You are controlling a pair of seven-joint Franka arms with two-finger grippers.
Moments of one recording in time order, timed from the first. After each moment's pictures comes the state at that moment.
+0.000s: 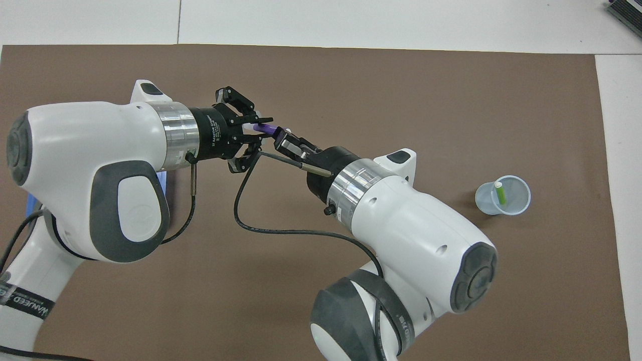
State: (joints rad) left arm -0.35 0.05 -0.08 -1.87 -0.67 2.38 -1.60; right arm 0.40 0.08 0.25 -1.94 0.35 2.92 0.84
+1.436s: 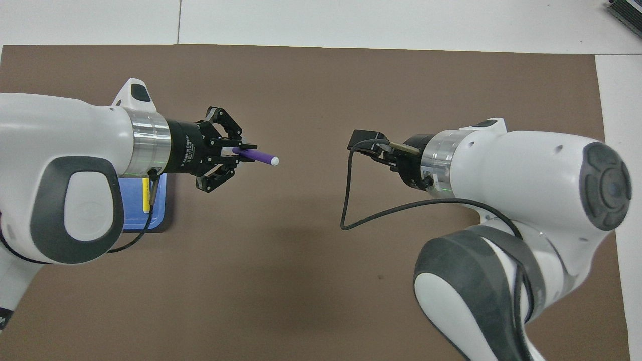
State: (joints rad) left arm -0.27 0.00 -0.05 -1.88 -0.67 2.09 -1.20; right arm 0.15 -0.03 0.24 -1.90 0.35 2.25 0.58
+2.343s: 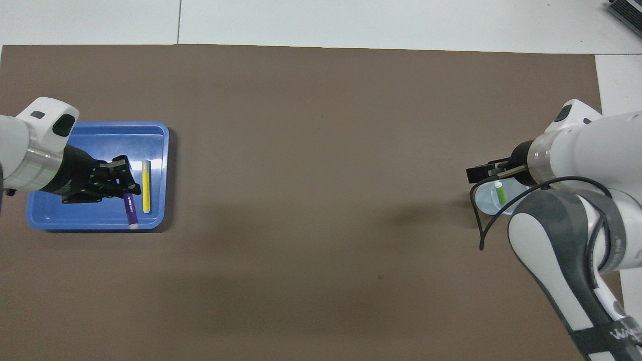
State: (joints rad) left arm 0.01 -0.03 -0.04 -1.90 -0.24 1.73 -0.28; right arm -0.15 -0.03 0.24 -2.04 0.04 2.12 -0.19
